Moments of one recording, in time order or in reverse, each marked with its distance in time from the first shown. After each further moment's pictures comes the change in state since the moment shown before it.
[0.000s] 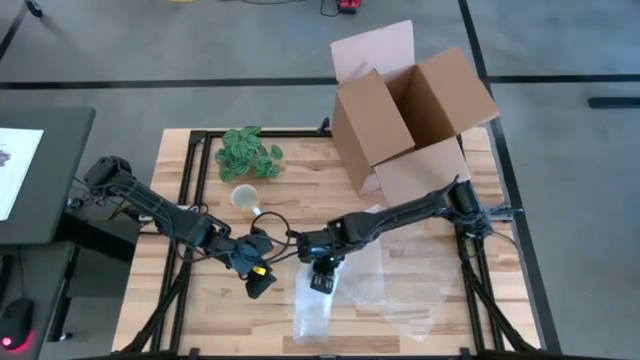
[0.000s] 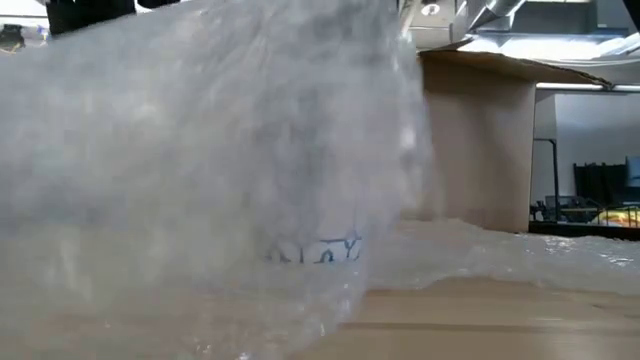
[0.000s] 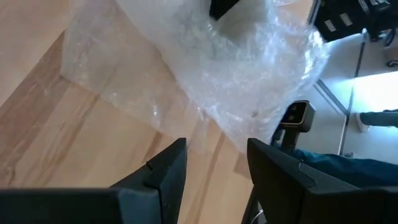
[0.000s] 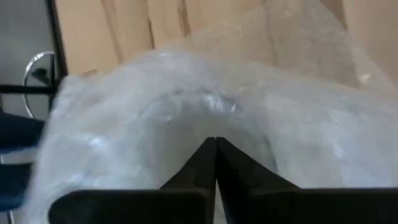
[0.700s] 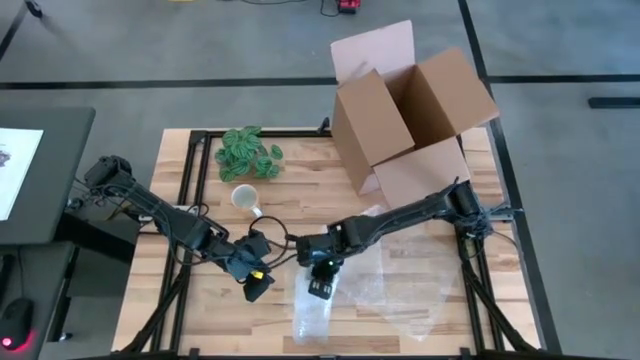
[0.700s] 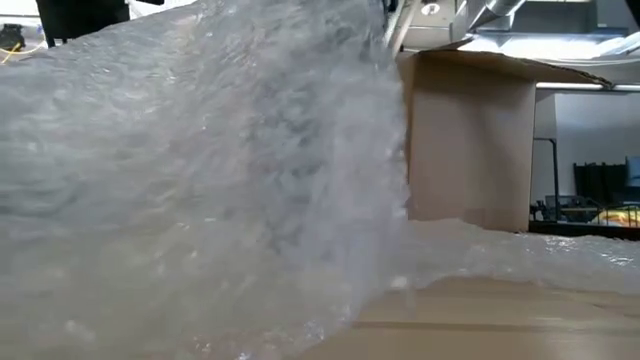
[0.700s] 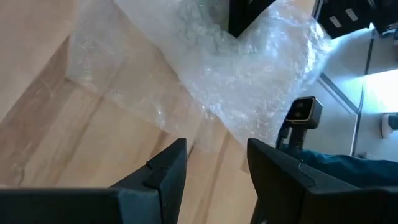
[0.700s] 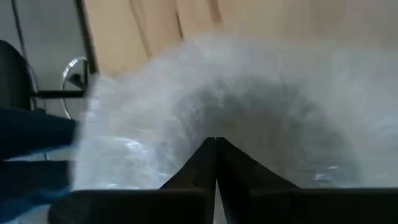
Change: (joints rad) left arm -0.039 0.002 0.000 -0.015 -0.053 0.009; right arm 0.027 0.012 -0.084 0.139 -0.087 0.130
